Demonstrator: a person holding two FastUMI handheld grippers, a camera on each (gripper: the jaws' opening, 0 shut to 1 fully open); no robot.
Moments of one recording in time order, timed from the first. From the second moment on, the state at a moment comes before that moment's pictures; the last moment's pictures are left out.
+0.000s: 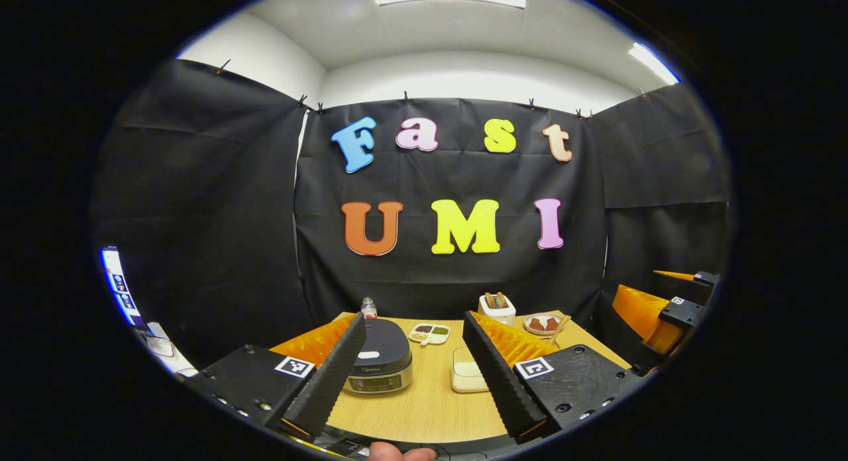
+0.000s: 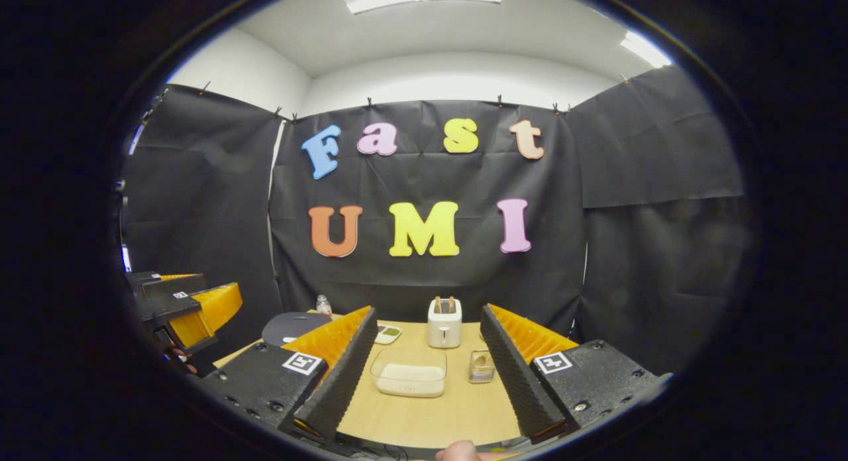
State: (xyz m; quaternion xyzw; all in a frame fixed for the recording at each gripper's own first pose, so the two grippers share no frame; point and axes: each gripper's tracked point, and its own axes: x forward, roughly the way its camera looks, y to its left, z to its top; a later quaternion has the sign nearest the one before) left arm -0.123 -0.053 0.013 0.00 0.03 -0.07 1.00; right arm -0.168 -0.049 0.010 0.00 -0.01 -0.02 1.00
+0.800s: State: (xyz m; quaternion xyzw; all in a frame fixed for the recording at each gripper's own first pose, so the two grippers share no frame) left arm -0.129 -0.053 0.014 0.00 0.02 -0.08 1.00; right arm -0.164 -0.039 0.002 0.00 0.00 -0.01 1.00
